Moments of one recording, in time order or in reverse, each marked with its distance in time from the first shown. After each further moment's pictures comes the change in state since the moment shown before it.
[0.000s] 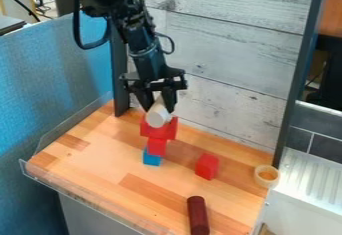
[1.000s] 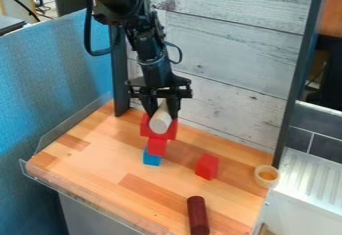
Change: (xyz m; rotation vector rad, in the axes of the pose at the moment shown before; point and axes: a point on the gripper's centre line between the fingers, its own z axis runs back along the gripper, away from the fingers) arm 0.002 -0.003 -0.014 0.059 -0.020 -0.008
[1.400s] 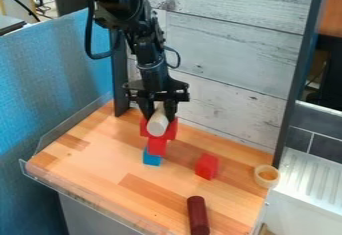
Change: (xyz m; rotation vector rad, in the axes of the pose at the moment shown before) arm -0.001 0.007 -0.008 0.041 -0.001 0.032
